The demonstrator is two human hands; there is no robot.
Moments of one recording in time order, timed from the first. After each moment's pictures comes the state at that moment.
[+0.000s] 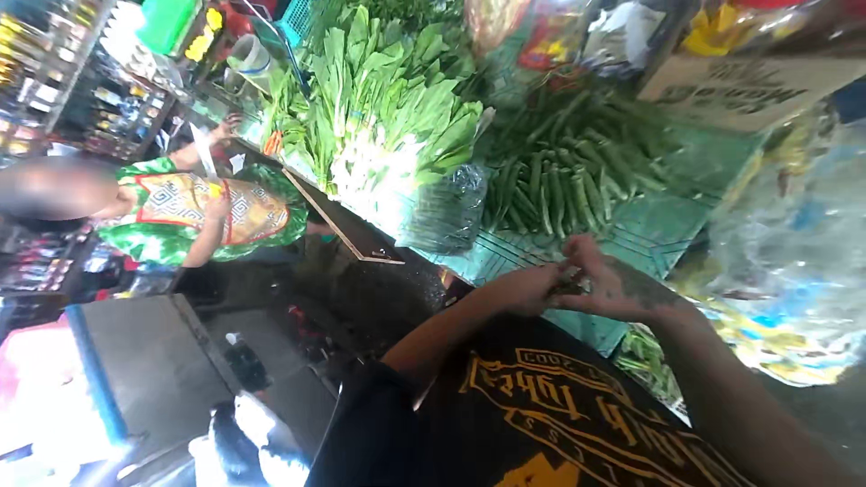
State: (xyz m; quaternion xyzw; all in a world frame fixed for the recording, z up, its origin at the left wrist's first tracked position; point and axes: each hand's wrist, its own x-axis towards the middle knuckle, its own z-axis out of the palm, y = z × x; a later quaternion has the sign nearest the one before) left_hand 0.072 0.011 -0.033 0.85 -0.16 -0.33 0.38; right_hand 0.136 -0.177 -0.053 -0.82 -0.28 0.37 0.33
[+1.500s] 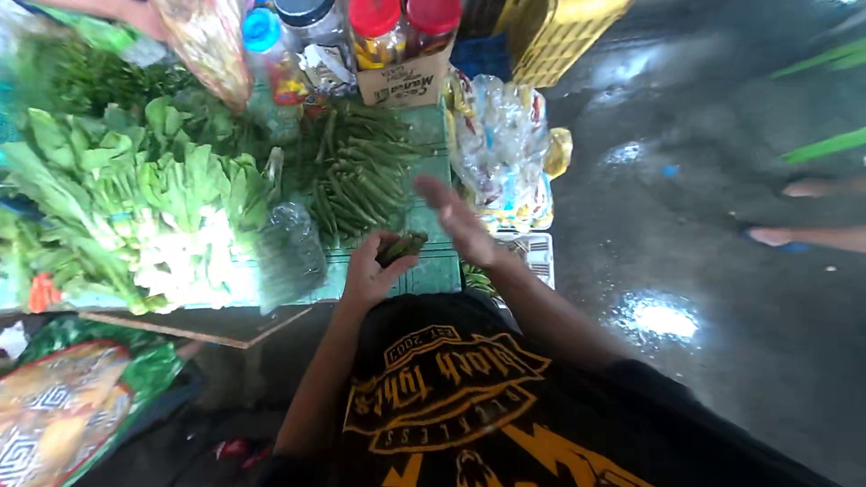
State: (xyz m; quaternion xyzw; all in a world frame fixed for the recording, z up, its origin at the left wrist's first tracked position) left_hand 0.079 -0.009 -0.025 0.79 -0.09 -0.15 0.59; right_hand 0.099 -0.228 -0.018 -0.71 -0.13 0.08 0.69
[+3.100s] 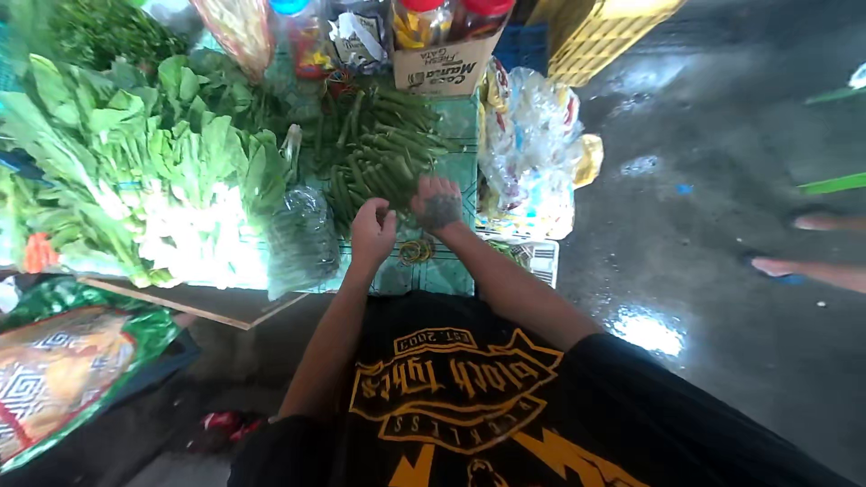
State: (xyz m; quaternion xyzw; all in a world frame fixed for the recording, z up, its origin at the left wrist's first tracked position) left_hand 0.143 0.009 -0.078 0.89 0.00 -0.08 0.44; right_hand 0.189 -0.161 -0.120 -0.99 -0.01 0.07 0.14
